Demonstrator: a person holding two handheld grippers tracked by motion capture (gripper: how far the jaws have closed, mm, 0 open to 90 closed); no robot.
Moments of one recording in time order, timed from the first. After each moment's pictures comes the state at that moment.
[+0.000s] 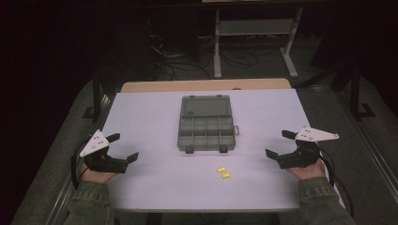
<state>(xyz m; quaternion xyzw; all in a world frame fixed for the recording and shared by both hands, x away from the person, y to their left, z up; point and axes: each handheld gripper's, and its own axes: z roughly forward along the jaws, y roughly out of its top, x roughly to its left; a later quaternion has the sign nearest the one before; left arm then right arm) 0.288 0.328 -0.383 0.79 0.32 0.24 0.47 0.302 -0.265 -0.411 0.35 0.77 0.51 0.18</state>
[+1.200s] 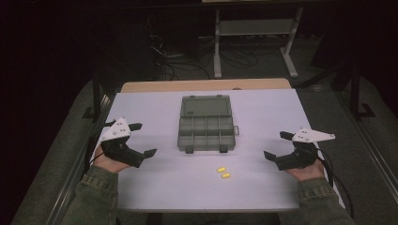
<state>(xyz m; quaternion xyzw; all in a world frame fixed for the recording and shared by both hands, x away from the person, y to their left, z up) 0.305 0.268 -0.339 0.85 0.22 0.19 0.44 0.301 -0.260 -0.413 0.34 0.78 0.49 0.18</state>
